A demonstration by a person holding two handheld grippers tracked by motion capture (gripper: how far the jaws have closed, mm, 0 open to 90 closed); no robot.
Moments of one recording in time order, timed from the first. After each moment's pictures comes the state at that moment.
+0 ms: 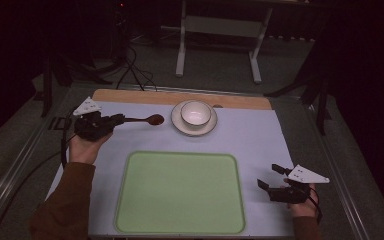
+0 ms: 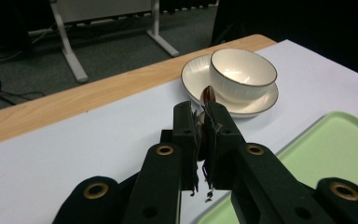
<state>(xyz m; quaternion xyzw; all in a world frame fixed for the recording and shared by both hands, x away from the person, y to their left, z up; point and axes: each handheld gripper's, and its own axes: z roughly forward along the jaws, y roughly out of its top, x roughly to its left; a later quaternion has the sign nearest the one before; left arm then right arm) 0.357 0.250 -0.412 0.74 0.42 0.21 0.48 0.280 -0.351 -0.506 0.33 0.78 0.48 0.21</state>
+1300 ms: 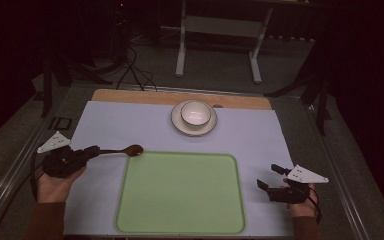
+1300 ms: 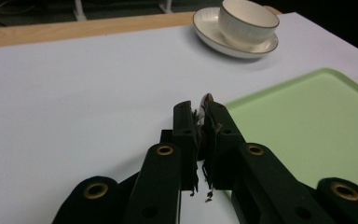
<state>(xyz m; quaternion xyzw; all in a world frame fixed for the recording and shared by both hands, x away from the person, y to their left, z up) 0.269 0.299 -0.447 0.73 0.47 0.18 0.46 0.280 -0.350 -0.507 0.33 0.79 0.48 0.21</state>
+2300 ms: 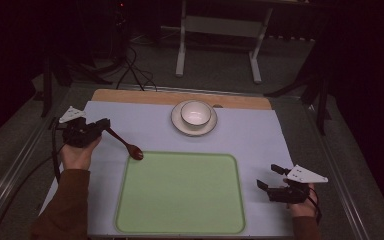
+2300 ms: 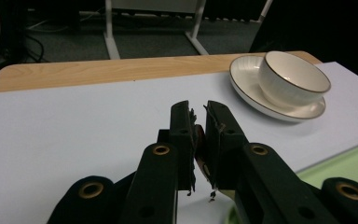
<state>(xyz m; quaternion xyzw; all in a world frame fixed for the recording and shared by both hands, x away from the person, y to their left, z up) 0.354 0.281 -0.443 0.67 0.52 0.22 0.48 0.281 -0.350 -0.507 0.33 0.79 0.48 0.21</state>
